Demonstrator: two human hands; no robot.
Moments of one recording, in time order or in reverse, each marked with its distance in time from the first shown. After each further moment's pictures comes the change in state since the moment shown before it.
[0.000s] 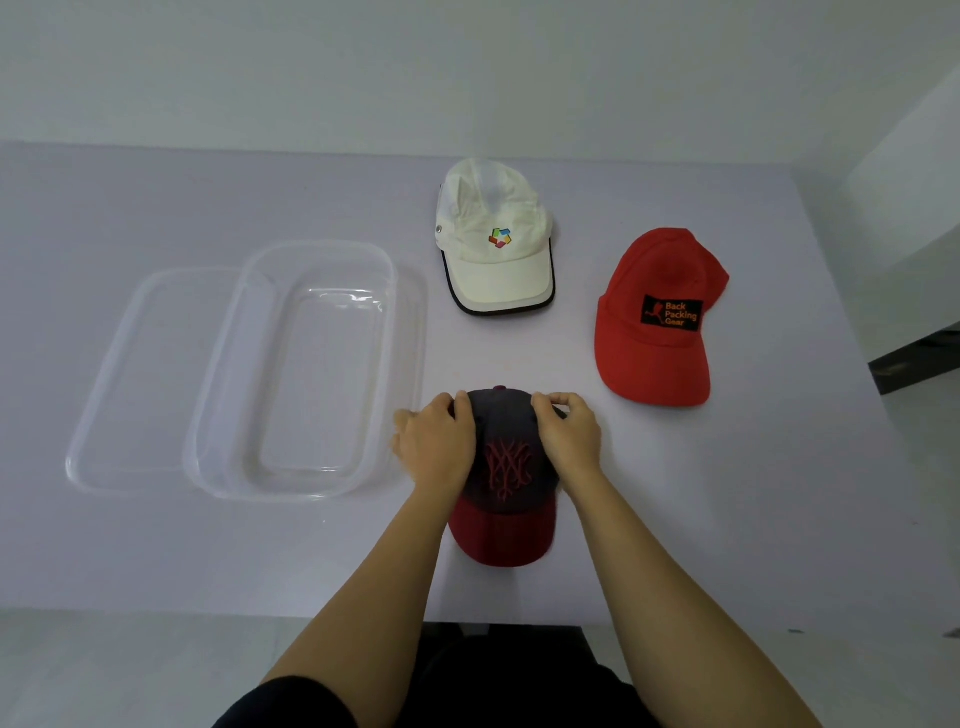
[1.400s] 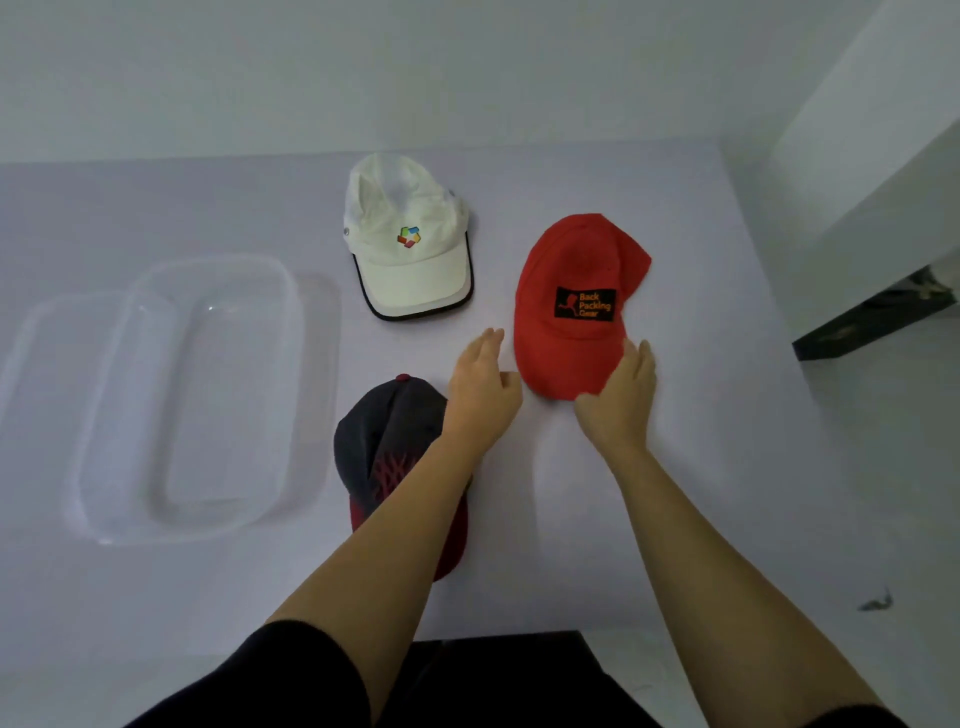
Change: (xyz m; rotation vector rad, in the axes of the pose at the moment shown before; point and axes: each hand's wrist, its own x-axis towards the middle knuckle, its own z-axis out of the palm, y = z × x) left_hand -0.008 0.107 0.082 -0.068 -0.300 0.438; right_hand 0.076 0.019 -0.126 -0.369 0.225 -0.235
